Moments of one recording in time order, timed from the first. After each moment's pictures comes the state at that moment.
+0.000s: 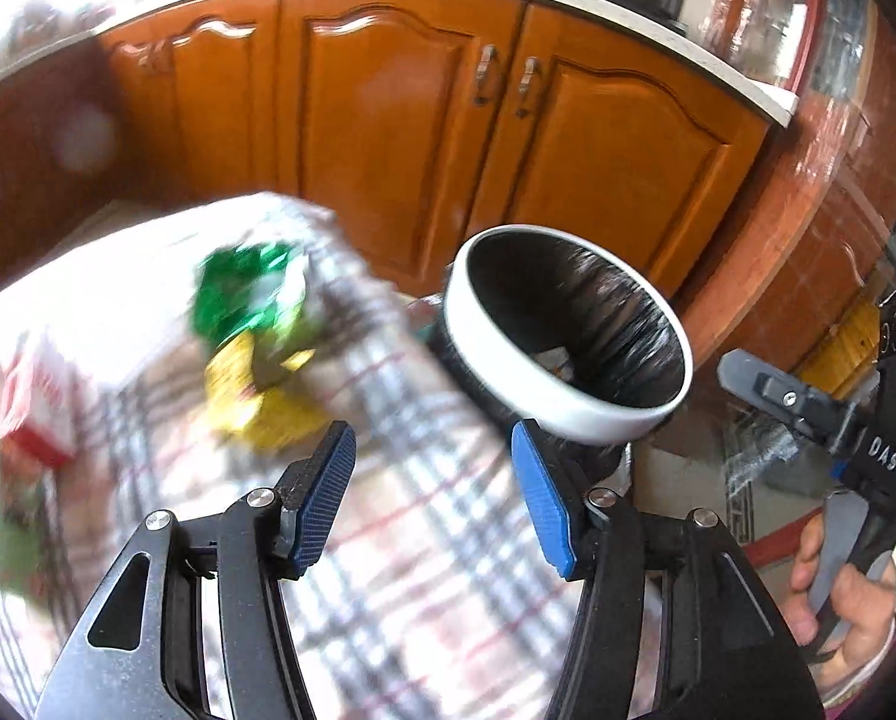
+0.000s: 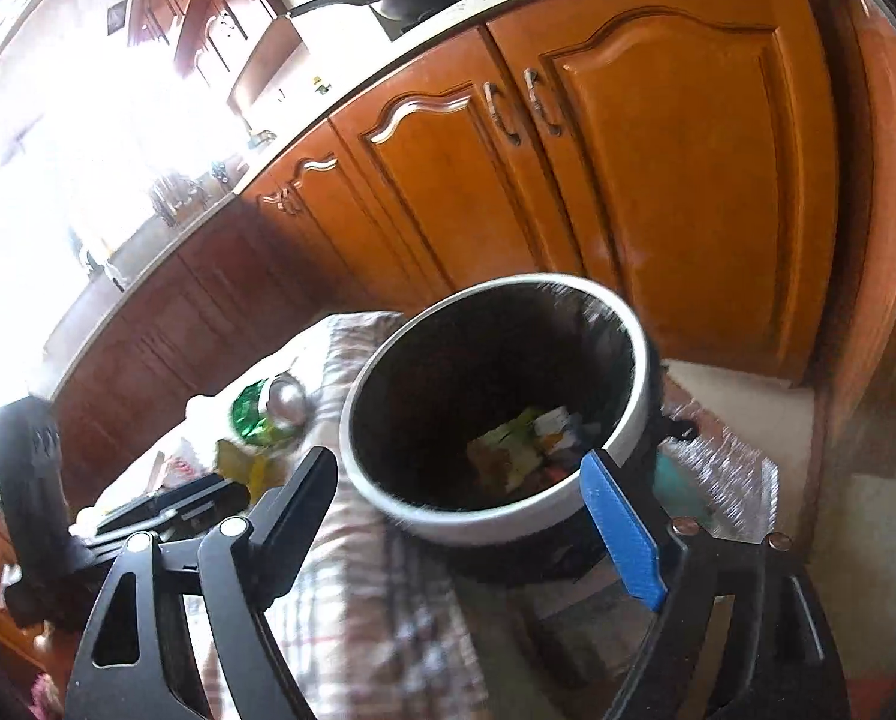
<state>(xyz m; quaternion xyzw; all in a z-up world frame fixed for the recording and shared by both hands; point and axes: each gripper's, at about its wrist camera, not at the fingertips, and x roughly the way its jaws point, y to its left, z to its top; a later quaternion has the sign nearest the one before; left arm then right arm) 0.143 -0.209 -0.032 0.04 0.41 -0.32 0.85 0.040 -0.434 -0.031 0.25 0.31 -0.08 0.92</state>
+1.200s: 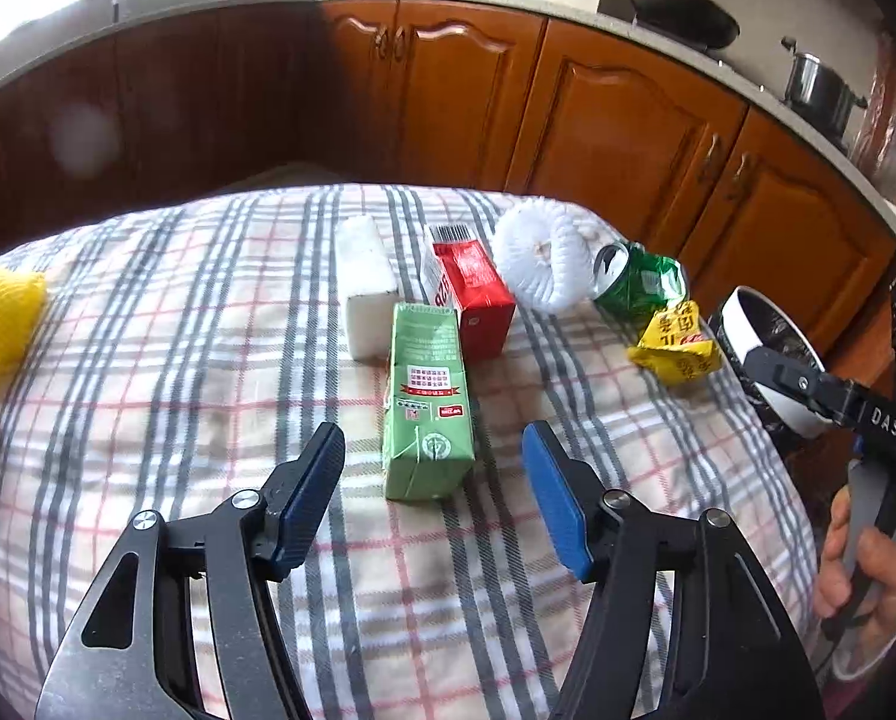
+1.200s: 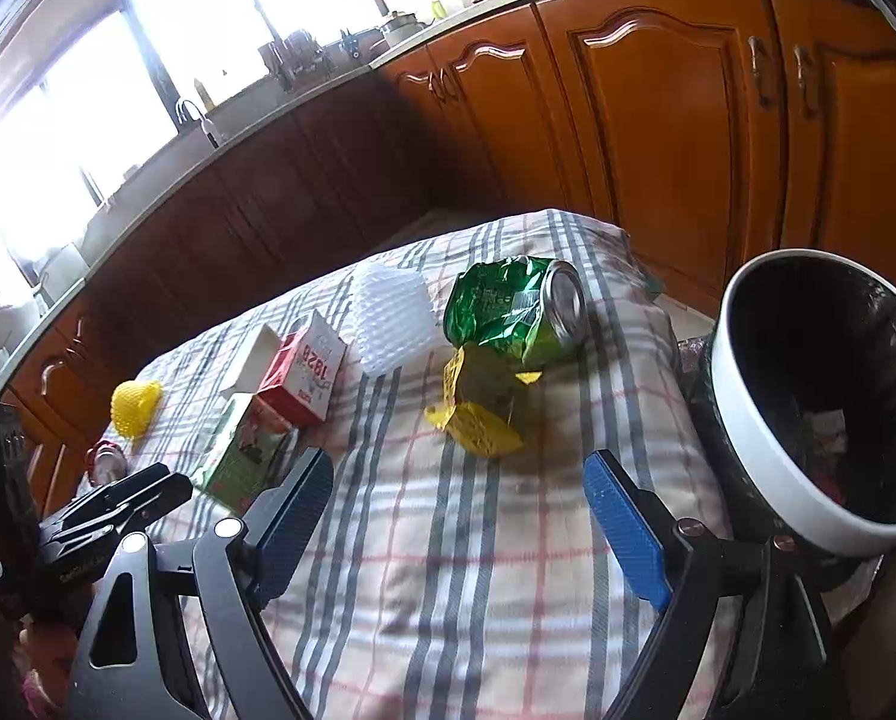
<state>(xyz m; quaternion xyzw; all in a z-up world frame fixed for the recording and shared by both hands) 0.165 0.010 -0.051 -0.02 0.41 -0.16 0.90 0.150 -0.268 -0.044 0.14 0.38 0.05 0.91</state>
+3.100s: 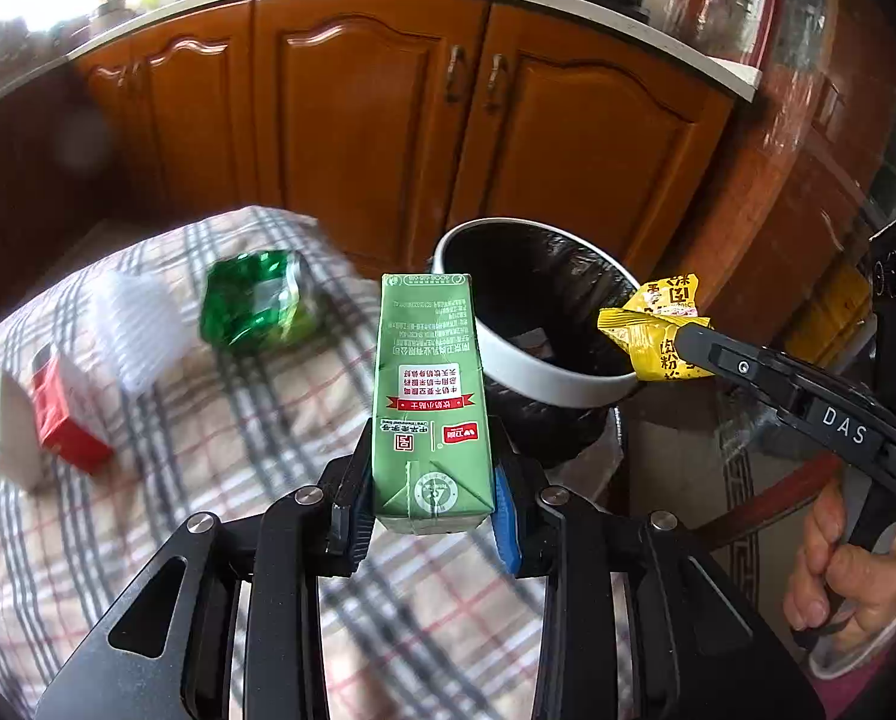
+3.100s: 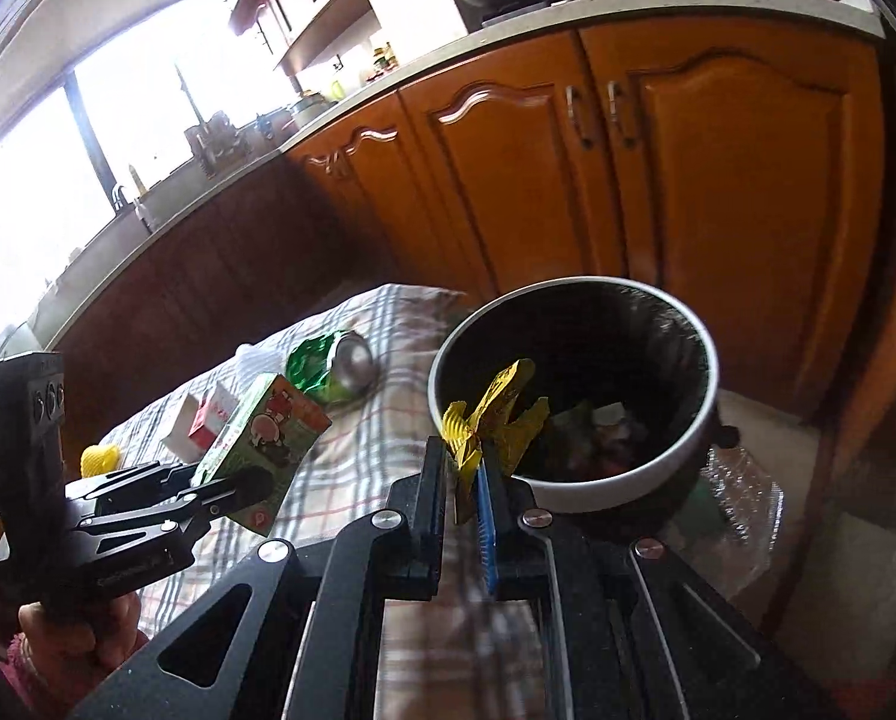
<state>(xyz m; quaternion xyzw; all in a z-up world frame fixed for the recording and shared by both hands) 0.132 -0.211 -0.016 0.08 0.40 -0.36 0.84 0.043 -0.388 -0.006 0.17 0.32 -0.06 0.93</state>
